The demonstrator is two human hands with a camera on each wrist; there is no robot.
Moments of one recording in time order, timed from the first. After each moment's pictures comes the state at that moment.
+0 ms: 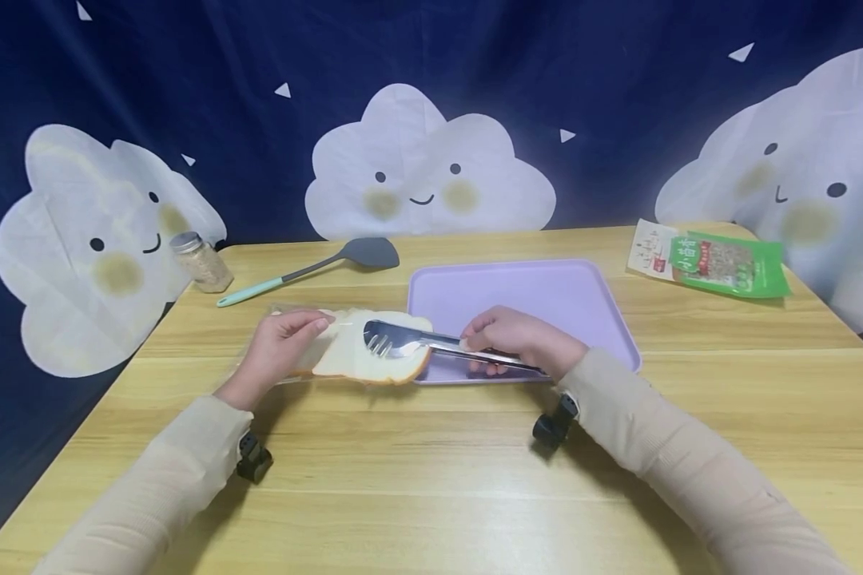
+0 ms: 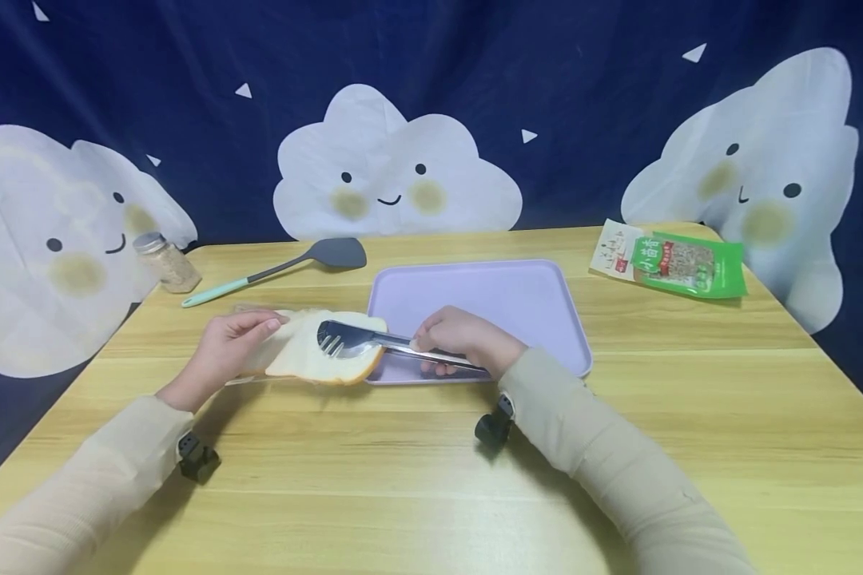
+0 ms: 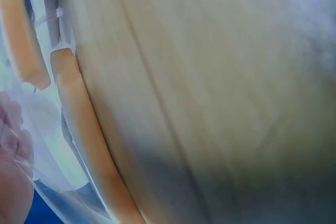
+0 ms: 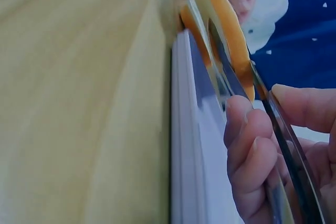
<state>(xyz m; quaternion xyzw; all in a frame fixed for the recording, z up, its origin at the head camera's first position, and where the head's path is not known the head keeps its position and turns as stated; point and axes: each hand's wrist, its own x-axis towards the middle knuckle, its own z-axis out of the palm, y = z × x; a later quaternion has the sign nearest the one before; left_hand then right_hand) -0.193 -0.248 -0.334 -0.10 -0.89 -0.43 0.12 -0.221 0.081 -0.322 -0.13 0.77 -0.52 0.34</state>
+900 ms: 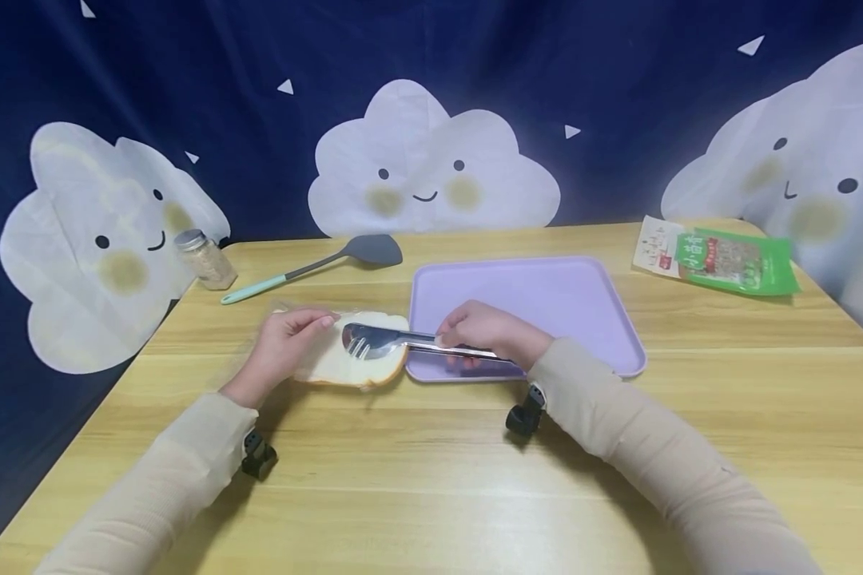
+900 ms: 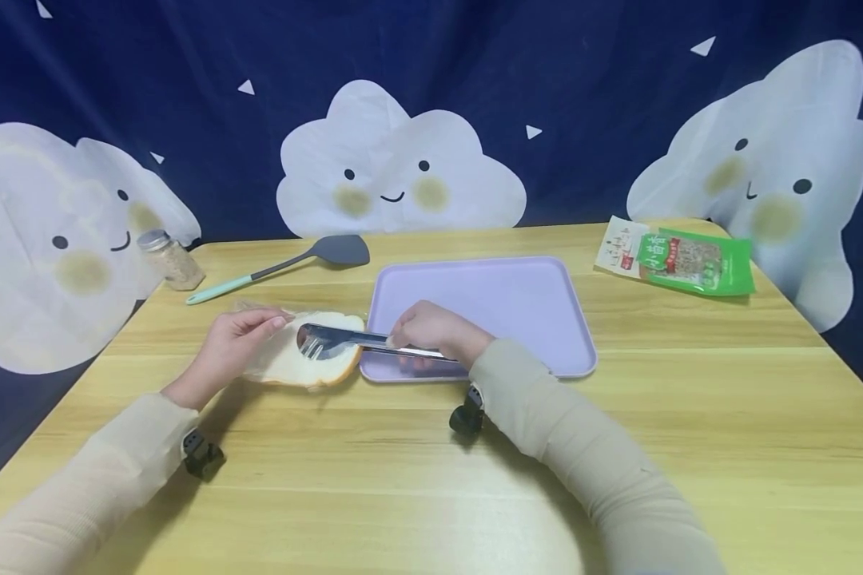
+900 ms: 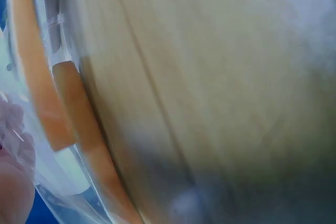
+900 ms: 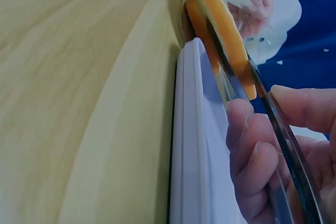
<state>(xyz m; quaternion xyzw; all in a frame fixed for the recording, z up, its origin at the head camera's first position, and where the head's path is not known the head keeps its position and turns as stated) -0.194 -0.246 -0.334 -0.11 -0.89 -0.42 0.14 -0.230 0.045 -0.322 -0.15 0.78 -0.51 0.32</state>
